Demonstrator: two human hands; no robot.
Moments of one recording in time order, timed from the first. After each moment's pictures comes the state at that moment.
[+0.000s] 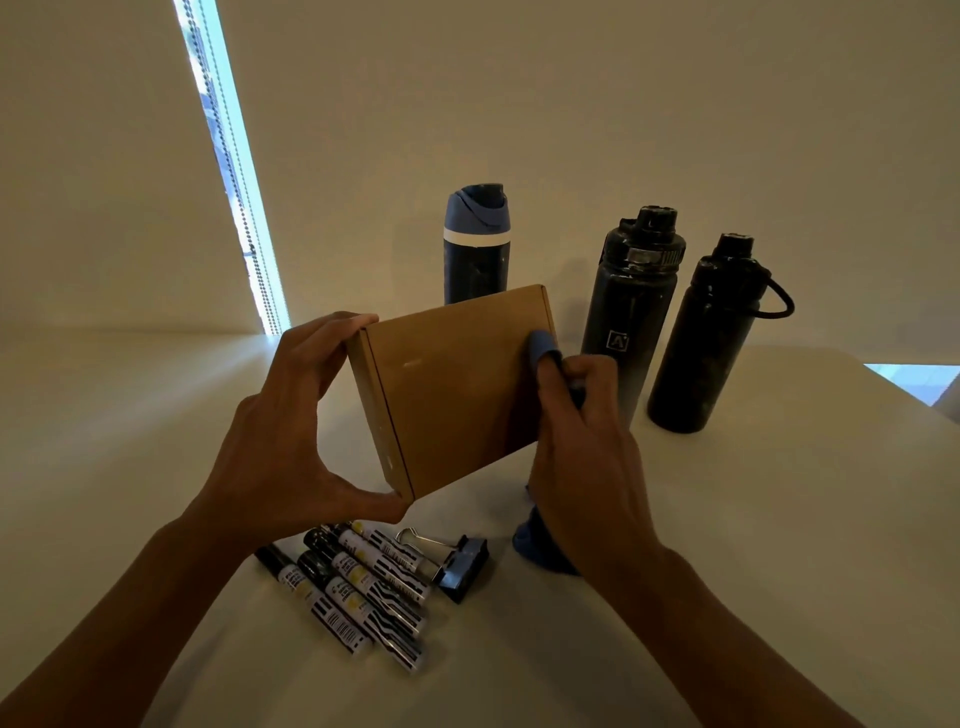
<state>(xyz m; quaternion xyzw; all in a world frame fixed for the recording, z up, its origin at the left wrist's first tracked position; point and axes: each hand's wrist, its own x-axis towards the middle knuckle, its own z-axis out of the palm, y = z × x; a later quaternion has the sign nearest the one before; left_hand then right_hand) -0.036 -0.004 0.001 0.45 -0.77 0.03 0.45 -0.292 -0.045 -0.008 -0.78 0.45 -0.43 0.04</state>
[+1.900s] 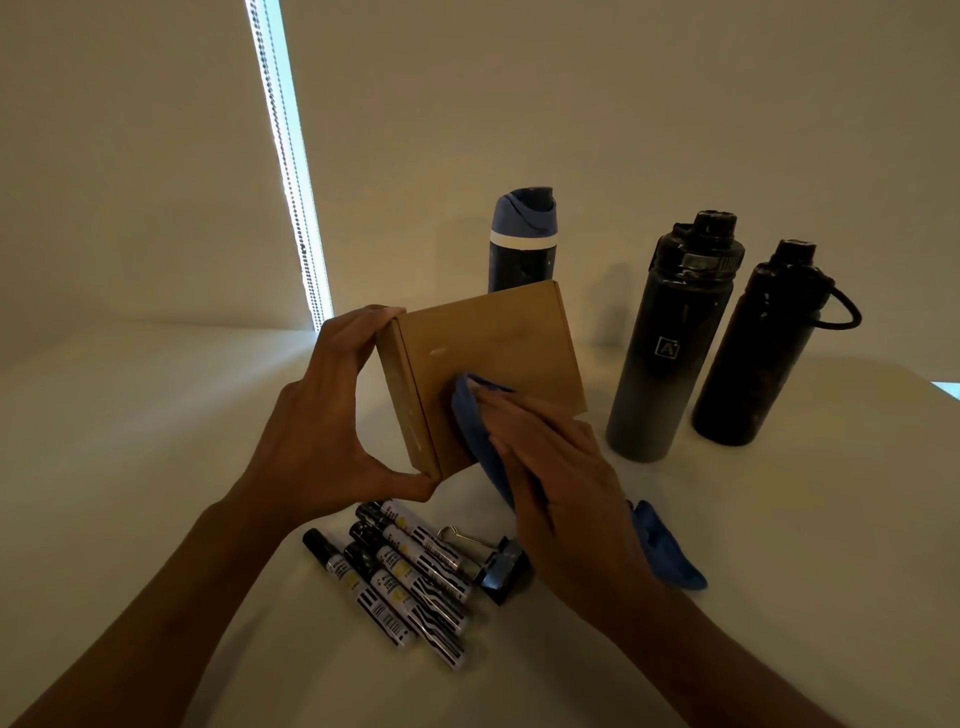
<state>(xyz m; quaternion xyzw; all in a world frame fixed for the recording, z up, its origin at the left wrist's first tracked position) -0.018 -0.008 -0.002 0.50 -0.74 0.05 0.44 -0.262 -0.034 -0.033 -0.84 0.22 -0.49 0.05</state>
